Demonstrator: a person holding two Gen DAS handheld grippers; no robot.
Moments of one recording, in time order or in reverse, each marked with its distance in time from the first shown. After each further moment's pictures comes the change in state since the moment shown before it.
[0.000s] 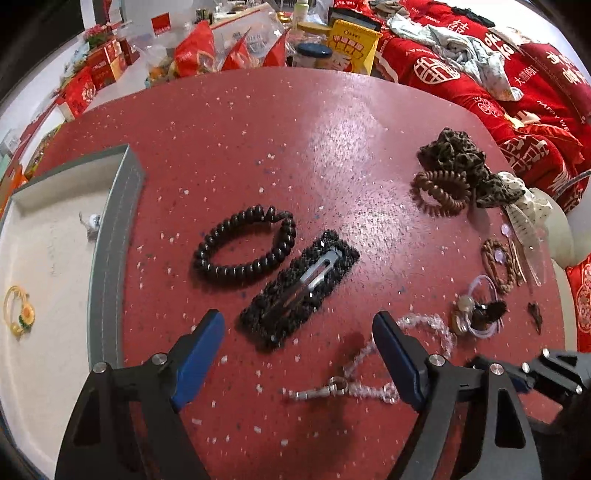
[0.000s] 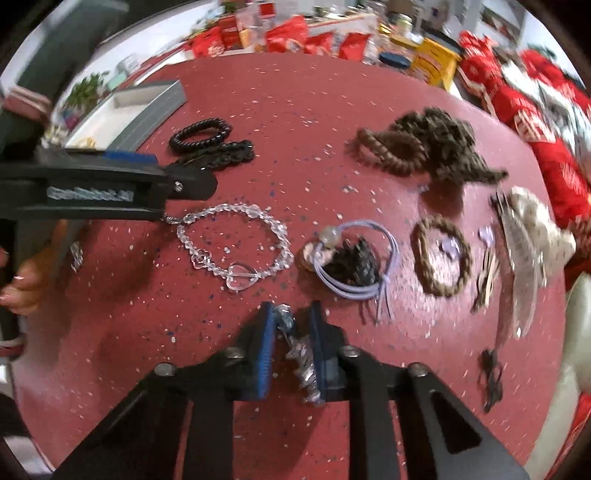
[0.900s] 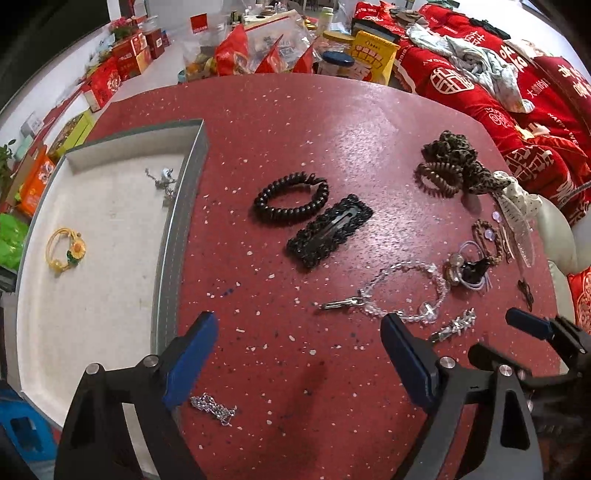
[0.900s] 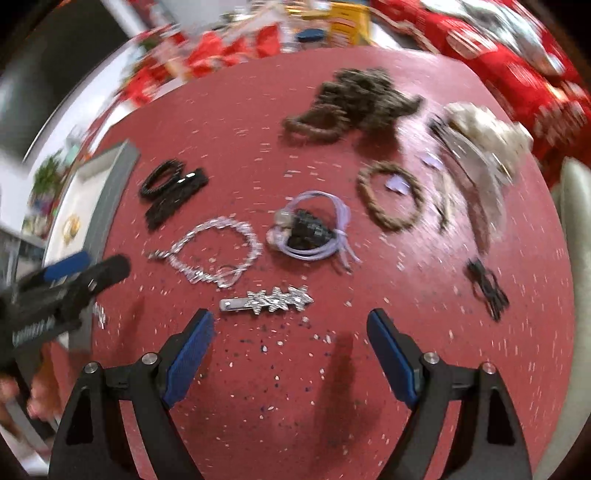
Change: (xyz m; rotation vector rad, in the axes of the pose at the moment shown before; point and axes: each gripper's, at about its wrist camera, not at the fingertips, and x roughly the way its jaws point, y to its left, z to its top) left arm -0.049 0.015 -0.046 -0.069 -0.002 0.042; right arm -0.024 -0.010 -0.010 0.208 -0.004 0.016
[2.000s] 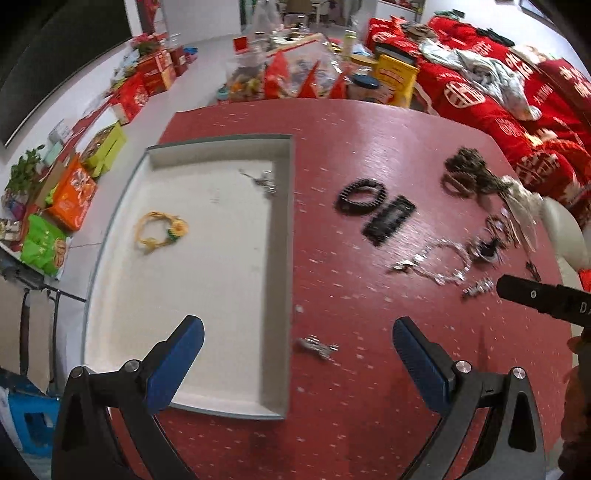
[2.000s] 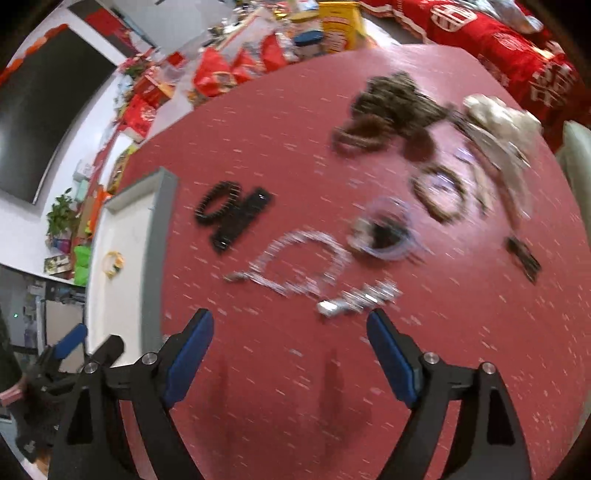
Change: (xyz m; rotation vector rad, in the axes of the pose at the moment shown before) left arm -0.069 0.051 -0.037 0.018 -0.070 0.086; right arm -0.024 0.025 0.008 0.294 0.019 0.063
